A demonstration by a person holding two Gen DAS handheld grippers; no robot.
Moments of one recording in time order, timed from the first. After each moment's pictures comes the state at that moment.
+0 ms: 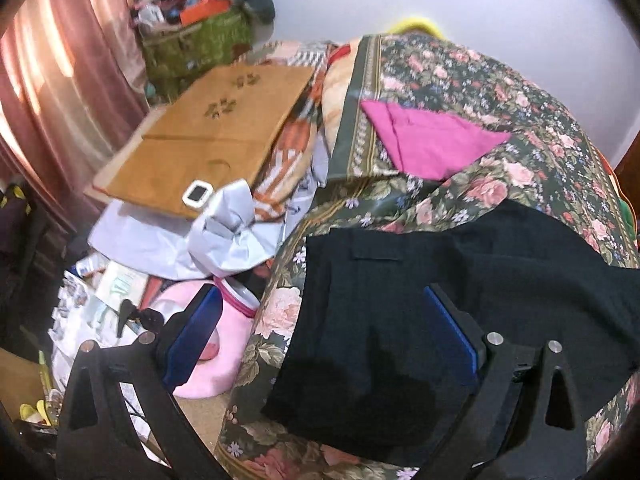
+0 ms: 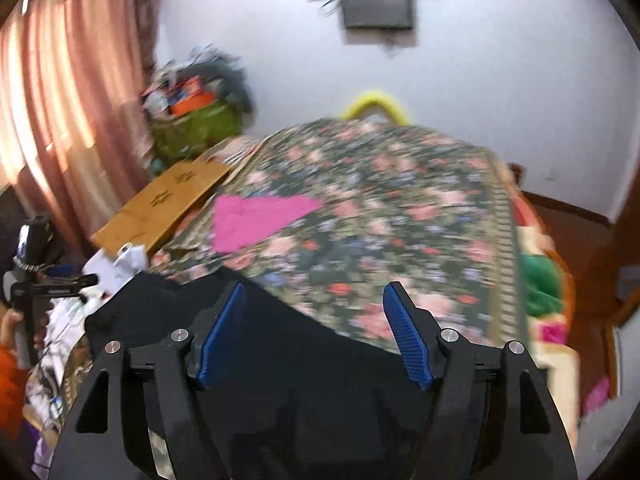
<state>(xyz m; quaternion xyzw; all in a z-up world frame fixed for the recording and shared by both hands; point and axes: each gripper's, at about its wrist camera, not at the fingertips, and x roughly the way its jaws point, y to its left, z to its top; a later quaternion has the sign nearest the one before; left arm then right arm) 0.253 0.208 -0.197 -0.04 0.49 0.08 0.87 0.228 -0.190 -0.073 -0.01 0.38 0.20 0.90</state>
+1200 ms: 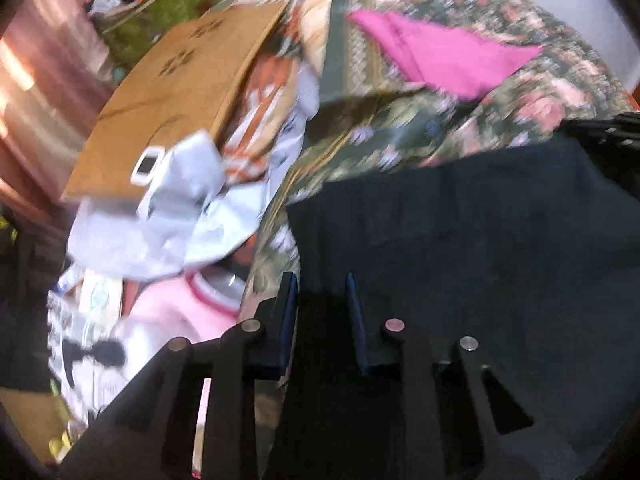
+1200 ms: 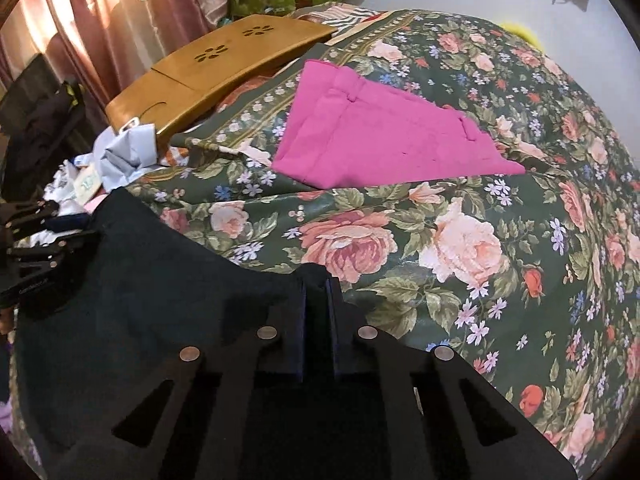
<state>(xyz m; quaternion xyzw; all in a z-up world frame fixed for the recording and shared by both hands) 0.297 0.211 -0.292 0.02 0.57 0.05 0.82 0.346 -0.012 -0.216 -0.15 0.51 0.32 0.78</state>
